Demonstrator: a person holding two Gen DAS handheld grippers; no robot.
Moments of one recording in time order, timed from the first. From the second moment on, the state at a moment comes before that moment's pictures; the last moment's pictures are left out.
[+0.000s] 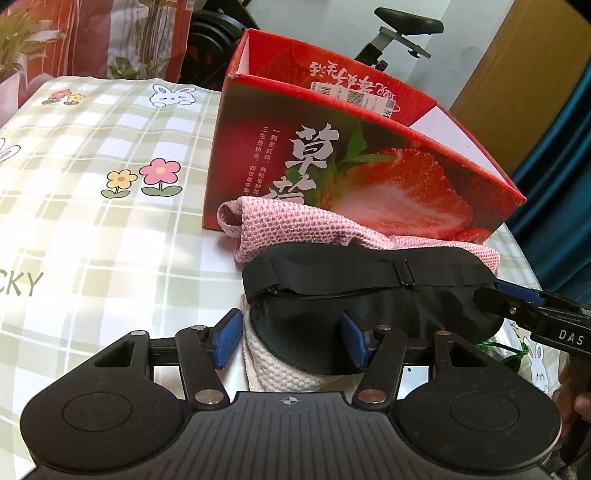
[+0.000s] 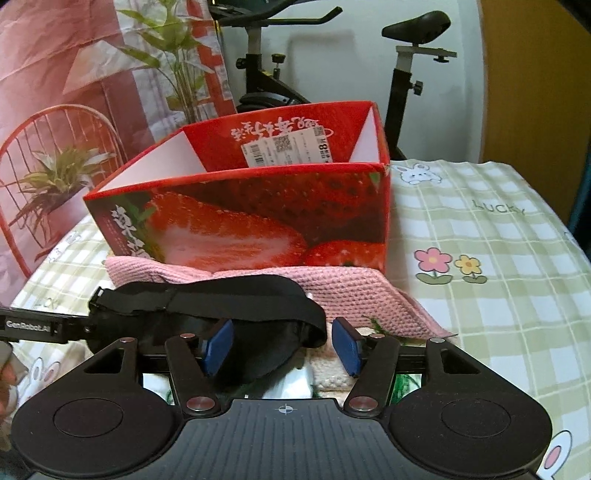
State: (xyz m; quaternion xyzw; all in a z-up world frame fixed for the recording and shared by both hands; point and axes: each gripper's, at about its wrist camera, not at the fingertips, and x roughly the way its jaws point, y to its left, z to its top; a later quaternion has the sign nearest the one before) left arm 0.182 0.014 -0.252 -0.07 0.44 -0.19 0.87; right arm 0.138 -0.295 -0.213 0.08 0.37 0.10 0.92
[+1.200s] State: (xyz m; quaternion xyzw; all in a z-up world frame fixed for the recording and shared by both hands) left arm 0.177 0.038 -0.232 -0.12 0.40 -0.20 0.89; right arm 0.135 -0.291 -0.202 0.13 0.35 0.13 0.92
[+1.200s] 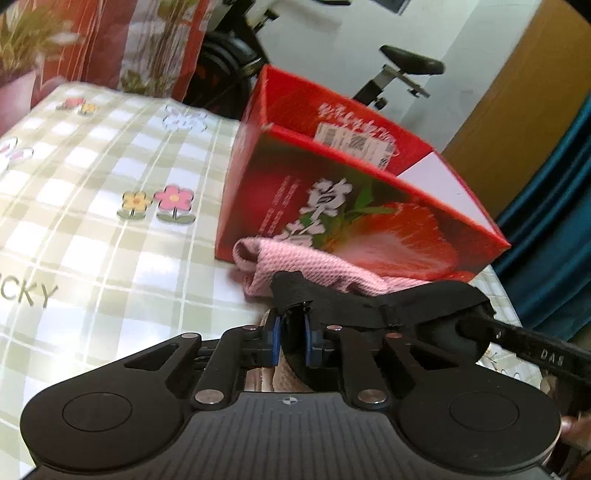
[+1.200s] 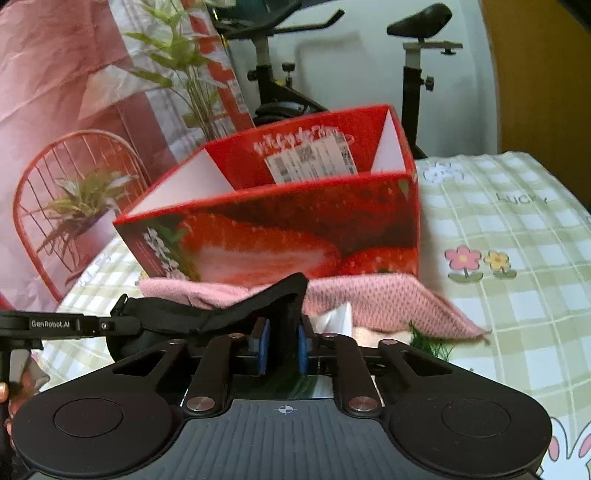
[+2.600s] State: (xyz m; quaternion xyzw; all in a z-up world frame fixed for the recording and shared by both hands) left arm 0.289 -0.046 -0.149 0.01 0.35 -0.21 0.91; right arm 0.283 -0.274 -0.141 0.03 0.35 0.11 0.93
